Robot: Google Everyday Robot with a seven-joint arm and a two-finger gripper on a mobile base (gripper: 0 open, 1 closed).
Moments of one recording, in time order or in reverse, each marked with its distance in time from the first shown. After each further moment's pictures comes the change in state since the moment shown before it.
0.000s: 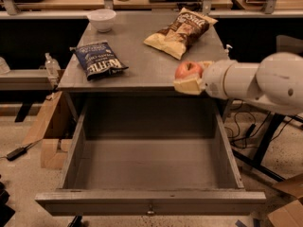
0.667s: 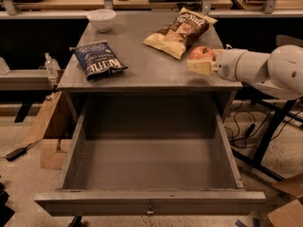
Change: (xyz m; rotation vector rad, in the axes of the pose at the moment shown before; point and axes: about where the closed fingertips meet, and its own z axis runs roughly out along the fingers) arm 0.004 -0.095 0.031 0.009 -0.126 0.152
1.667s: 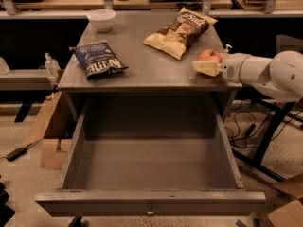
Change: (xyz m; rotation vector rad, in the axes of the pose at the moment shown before) arm 0.028 -0.039 0.012 0.021 -0.001 0.098
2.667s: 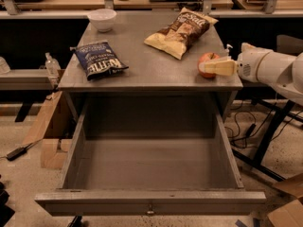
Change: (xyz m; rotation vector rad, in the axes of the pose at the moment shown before) arm -0.032 -0.003 -0.062 0.108 -0.048 -0.095
